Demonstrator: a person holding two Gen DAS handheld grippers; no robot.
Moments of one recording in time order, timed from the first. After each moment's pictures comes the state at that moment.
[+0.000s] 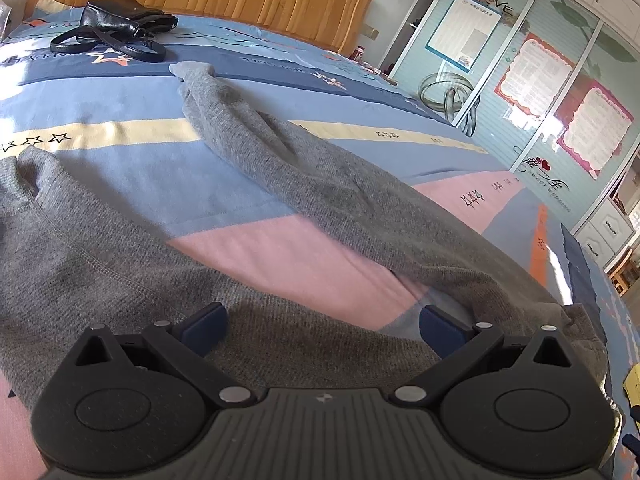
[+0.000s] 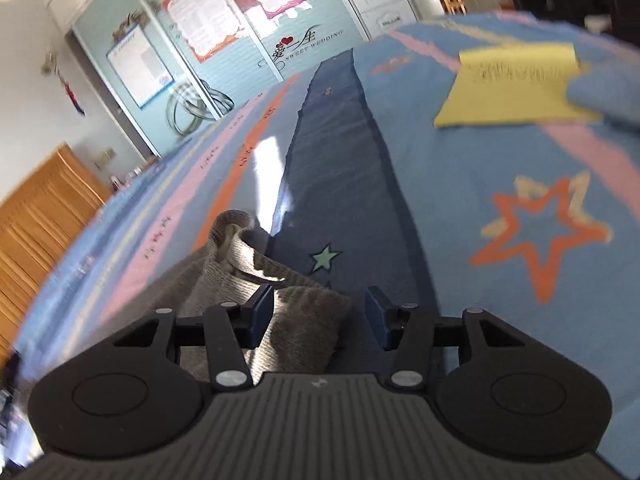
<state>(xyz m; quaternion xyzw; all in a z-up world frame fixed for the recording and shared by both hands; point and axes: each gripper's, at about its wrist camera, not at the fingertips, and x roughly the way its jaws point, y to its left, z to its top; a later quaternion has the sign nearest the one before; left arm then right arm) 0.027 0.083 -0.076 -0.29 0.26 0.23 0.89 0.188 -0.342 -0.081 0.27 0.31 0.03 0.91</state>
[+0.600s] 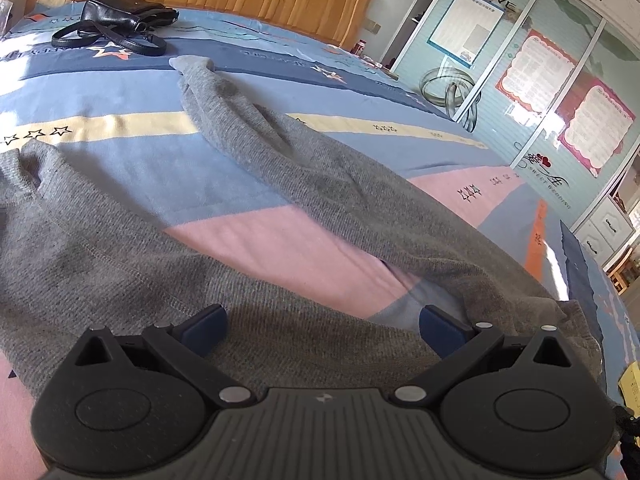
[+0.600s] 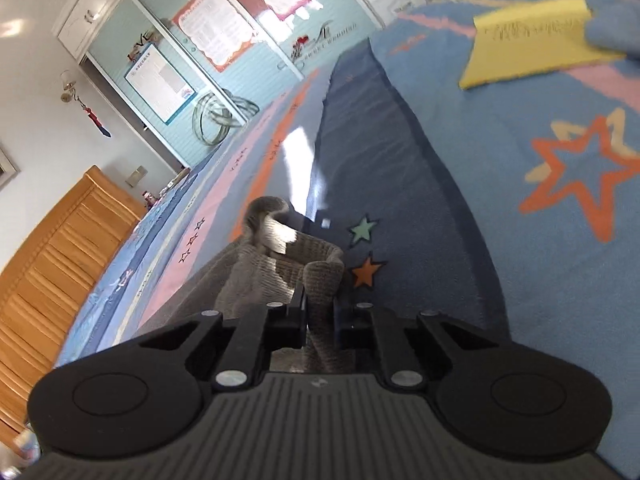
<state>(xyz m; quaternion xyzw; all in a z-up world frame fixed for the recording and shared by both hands) 0.025 0.078 -0.070 -0.30 0.27 0.22 0.89 0.165 -0.318 -0.087 0.31 0.27 0.06 0.91</state>
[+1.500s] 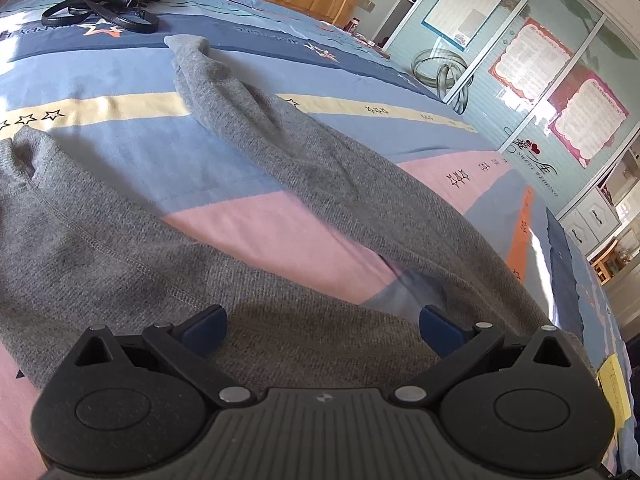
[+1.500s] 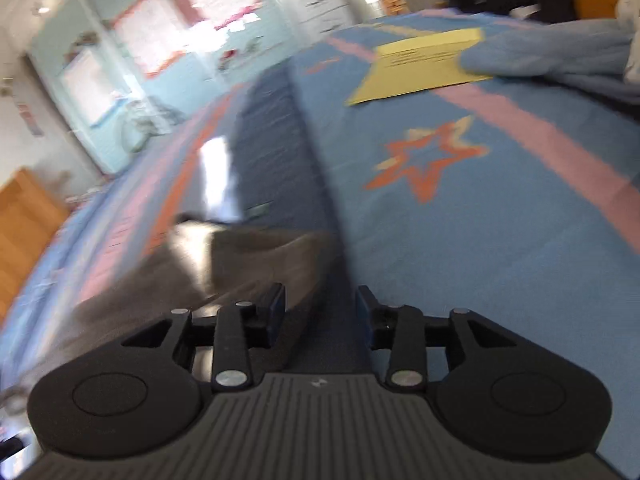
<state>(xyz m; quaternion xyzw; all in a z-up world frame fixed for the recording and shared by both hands) 0.022 0.089 -0.063 -0.33 0.29 0.19 0.88 0.081 -0.330 -0.090 0.28 0.30 -0.02 0.91</state>
